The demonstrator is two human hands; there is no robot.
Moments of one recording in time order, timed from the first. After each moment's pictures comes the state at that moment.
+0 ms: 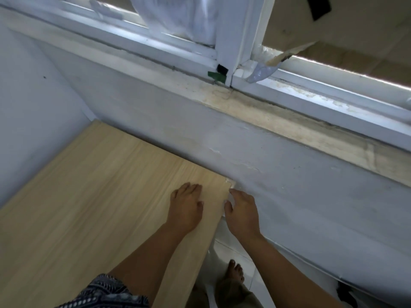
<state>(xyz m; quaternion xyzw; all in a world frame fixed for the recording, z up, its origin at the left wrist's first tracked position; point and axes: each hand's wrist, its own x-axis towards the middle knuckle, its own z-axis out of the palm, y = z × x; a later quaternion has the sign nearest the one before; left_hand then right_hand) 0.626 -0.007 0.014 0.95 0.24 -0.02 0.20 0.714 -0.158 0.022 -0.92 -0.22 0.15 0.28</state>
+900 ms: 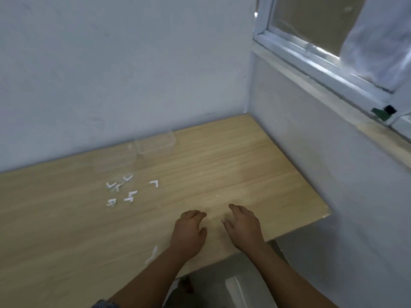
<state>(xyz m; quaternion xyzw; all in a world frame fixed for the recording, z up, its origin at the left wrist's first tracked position) 0.339 -0.127 0.046 0.77 0.59 0.11 0.22 0.525 -0.142 0.052 -0.73 -0.63 0.24 0.13</state>
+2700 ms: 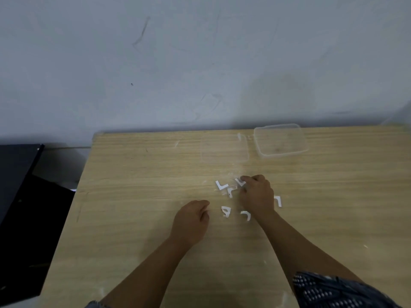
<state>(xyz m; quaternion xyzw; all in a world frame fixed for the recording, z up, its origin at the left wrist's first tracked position) -0.021 -0.015 0.025 0.60 0.71 0.22 0.29 0.165 0.083 0.015 -0.70 -0.67 0.21 0.11</state>
